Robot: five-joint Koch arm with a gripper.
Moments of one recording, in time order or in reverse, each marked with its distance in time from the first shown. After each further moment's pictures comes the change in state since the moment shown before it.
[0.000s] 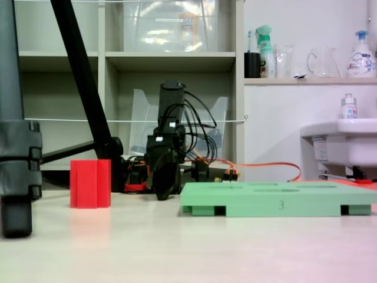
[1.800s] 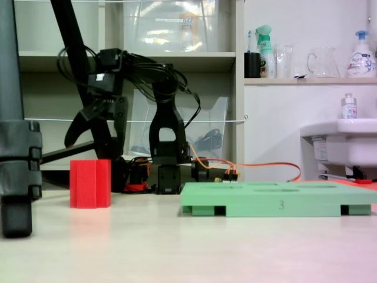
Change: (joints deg) arm 19.7 -53.4 -103.6 87.1 56.9
